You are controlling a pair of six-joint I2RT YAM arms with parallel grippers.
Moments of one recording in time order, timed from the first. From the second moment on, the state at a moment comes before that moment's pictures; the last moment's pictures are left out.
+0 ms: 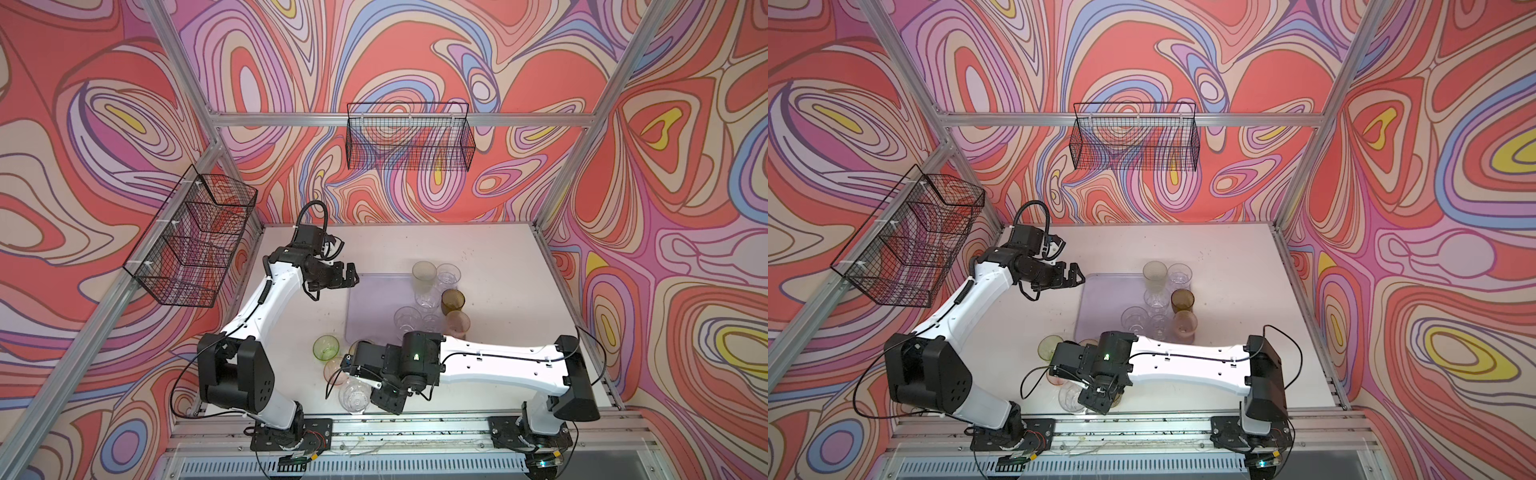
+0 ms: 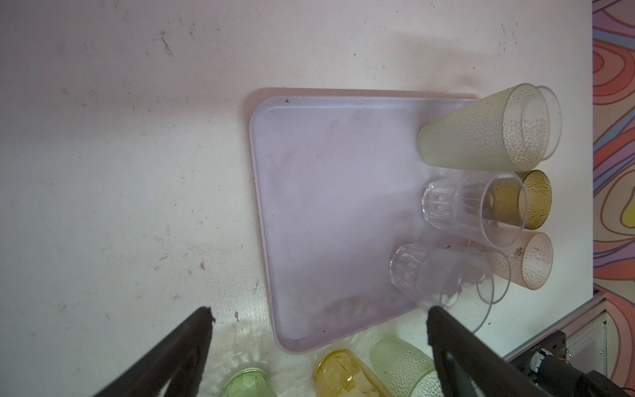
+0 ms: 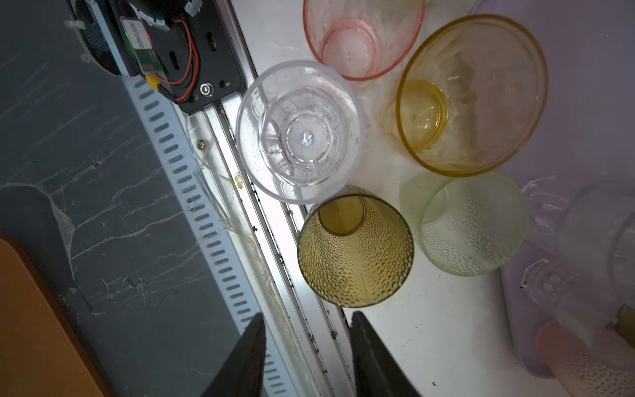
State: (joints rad) left arm -0.16 1.54 1.36 -0.91 0.32 -0.21; right arm 1.40 1.75 1.64 -1.20 -0.02 0.18
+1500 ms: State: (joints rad) left arm -0.16 1.54 1.36 -0.91 0.32 -0.21; right arm 1.41 1.86 1.51 -1.03 -0.02 0.23
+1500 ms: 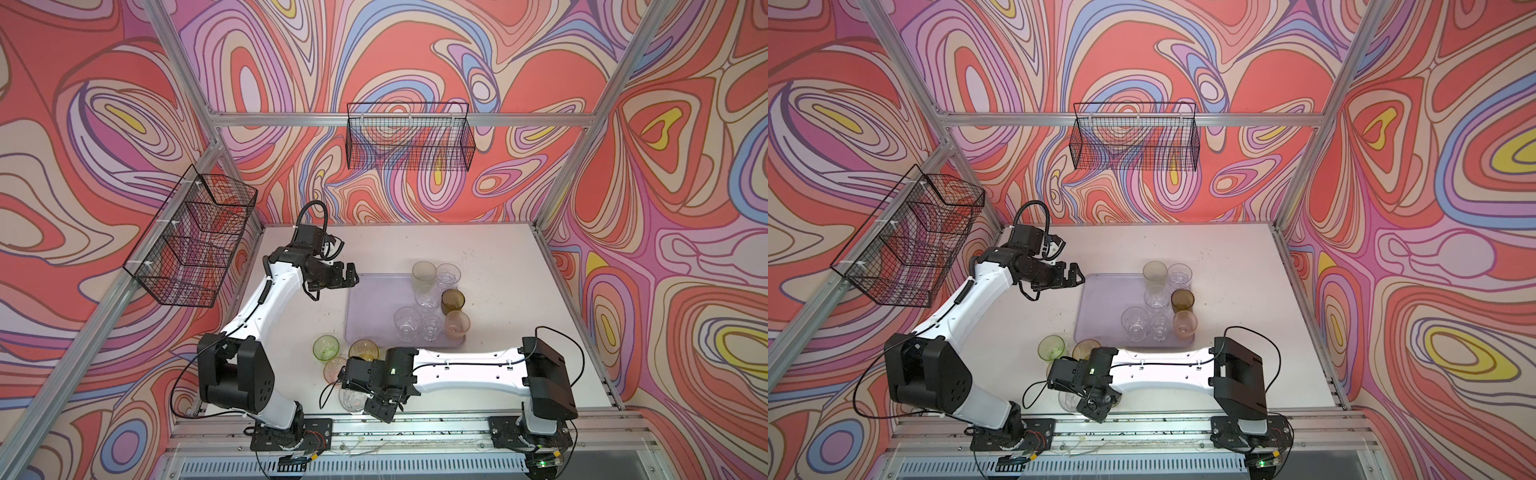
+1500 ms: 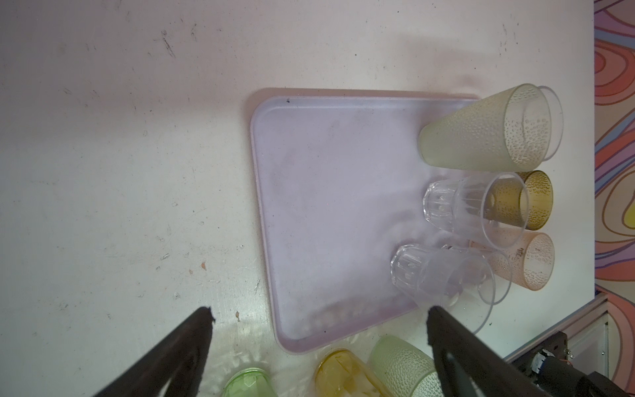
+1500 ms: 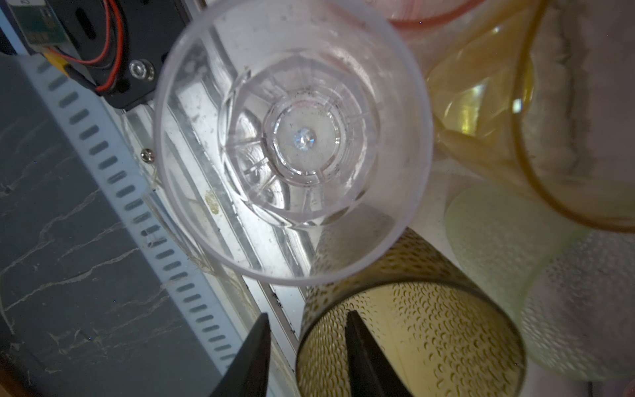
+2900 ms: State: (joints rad) left arm -0.16 1.54 1.36 -0.91 0.32 -0.21; right arm 1.41 1.86 1.53 -1.08 -0.01 0.25
